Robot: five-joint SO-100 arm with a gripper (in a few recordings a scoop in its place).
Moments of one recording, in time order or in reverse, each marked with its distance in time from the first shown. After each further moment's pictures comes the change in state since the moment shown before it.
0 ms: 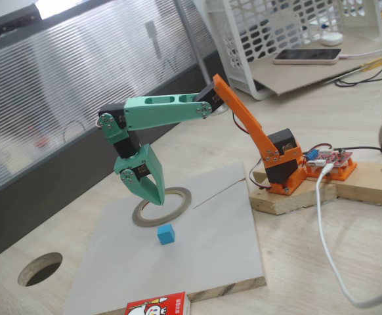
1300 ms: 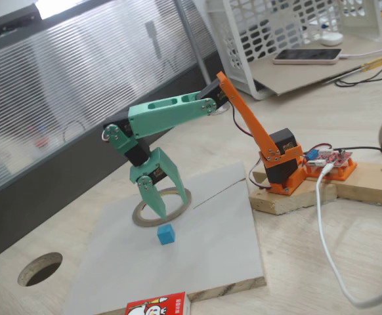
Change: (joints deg) arm -4.2 4.5 11.3 4.6 0.2
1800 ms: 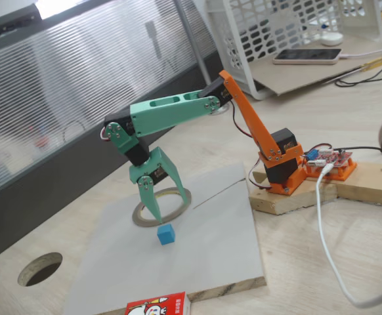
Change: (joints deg) arm -4.2 0.5 0.1 0.0 0.0
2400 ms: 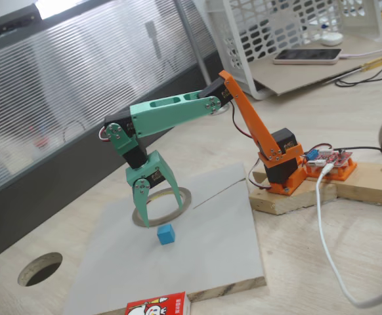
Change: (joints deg) arm -0.5 0.0 0.0 -4.4 0.0
